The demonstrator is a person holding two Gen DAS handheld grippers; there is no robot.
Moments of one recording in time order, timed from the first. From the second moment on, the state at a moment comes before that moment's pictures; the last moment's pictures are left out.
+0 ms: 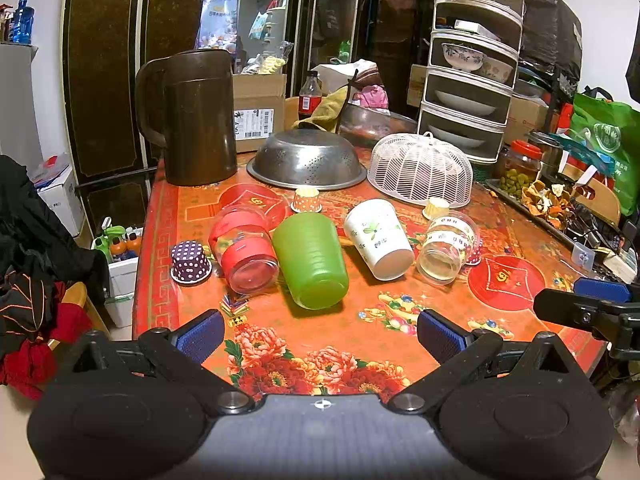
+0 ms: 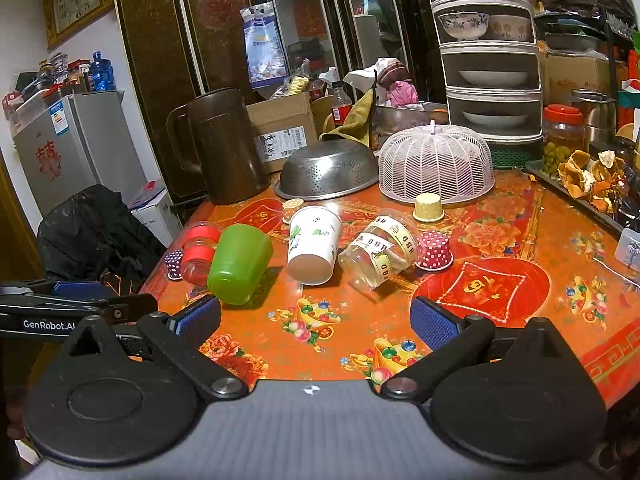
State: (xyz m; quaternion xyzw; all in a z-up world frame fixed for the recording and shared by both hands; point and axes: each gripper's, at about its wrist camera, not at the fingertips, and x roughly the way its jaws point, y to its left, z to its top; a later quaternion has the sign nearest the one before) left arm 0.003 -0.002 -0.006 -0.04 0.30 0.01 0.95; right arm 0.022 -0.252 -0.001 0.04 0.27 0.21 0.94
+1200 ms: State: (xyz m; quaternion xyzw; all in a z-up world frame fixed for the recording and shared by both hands) left arm 0.088 0.079 0.000 -0.14 0.37 0.05 0.92; right arm 0.034 -0.255 -0.015 0.05 0.29 0.23 0.93
